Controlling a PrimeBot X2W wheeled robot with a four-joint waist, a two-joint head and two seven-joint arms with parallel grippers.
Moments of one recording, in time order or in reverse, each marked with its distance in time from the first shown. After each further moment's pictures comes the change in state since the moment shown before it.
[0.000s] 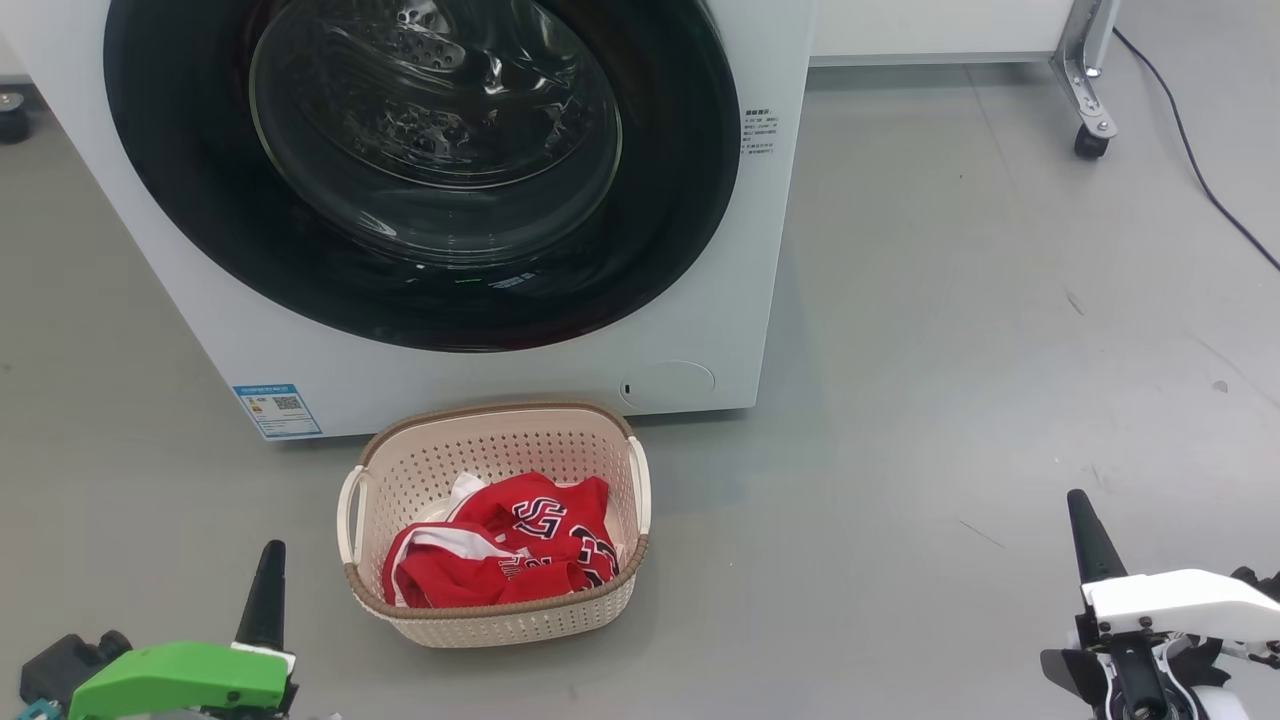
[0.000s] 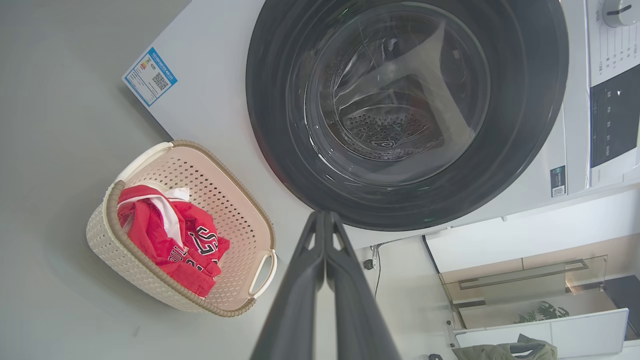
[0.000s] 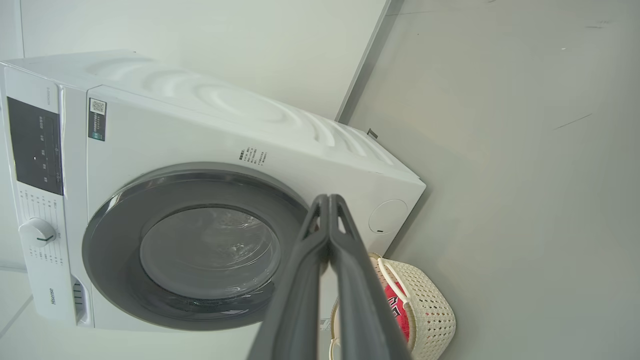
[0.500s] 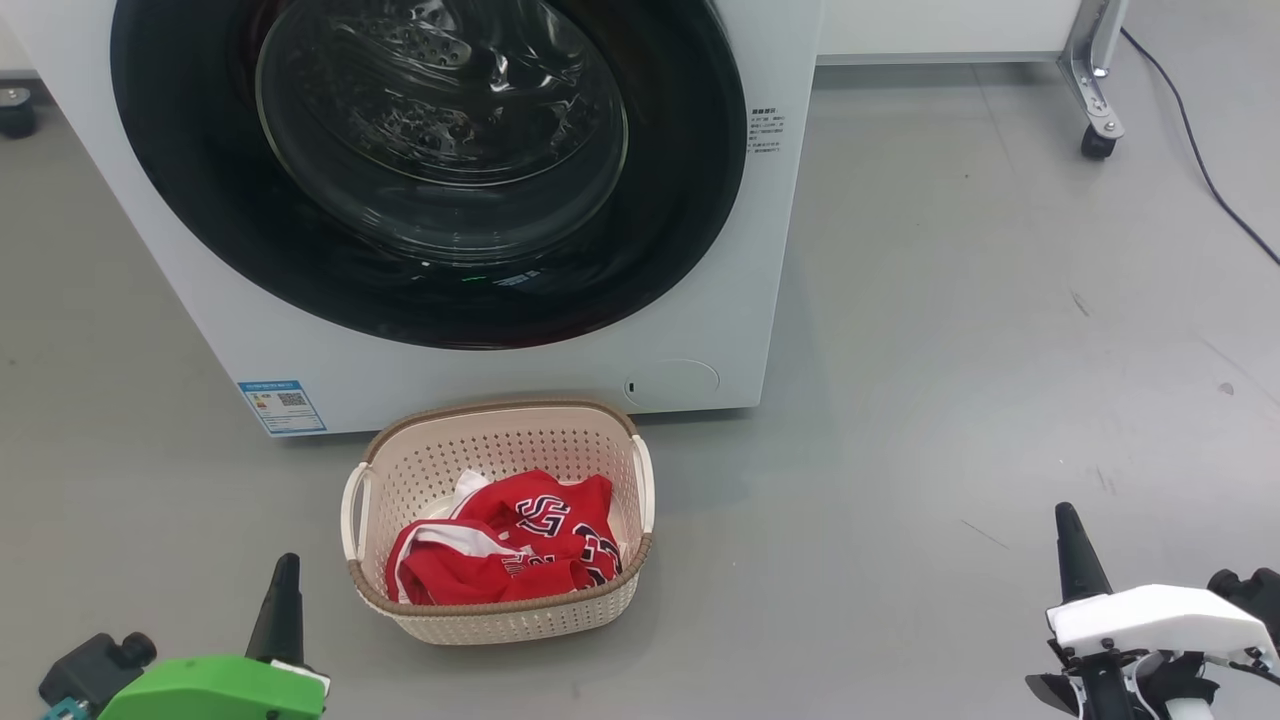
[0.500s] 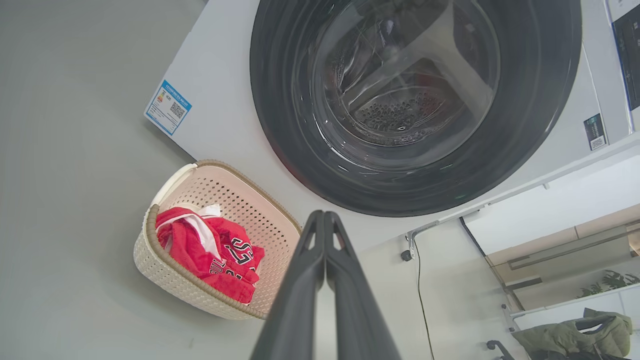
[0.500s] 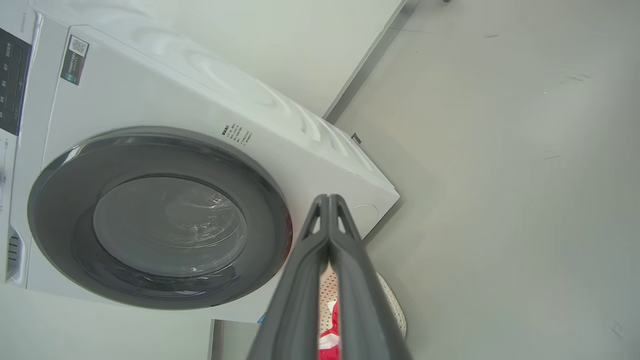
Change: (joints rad) left arm 0.029 -0.003 -0.035 -0.019 0.198 0.013 -0.051; right arm 0.030 0.010 0.036 -0.022 -0.204 -0.021 -0.043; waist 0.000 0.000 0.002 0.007
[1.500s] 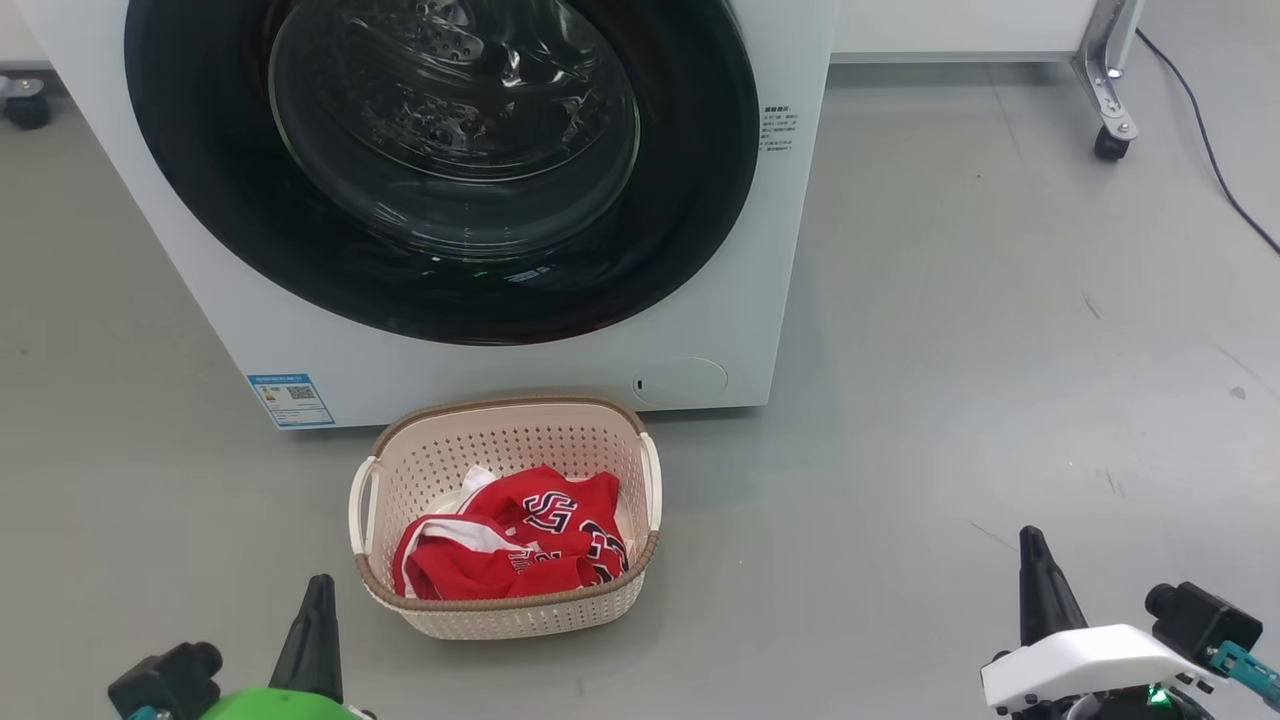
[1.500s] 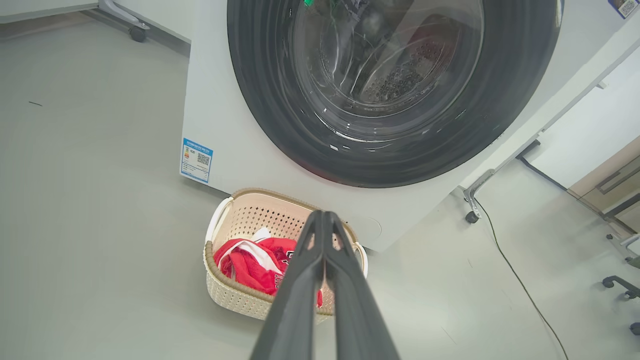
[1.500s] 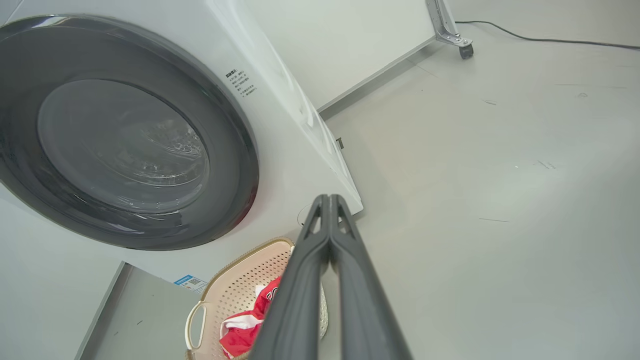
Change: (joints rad) left arm 0.059 -0.004 -0.070 -0.028 0.399 0.027 -0.096; right arm 0.064 0.025 0.071 -0.028 -0.413 -0.034 -0.090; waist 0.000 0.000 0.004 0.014
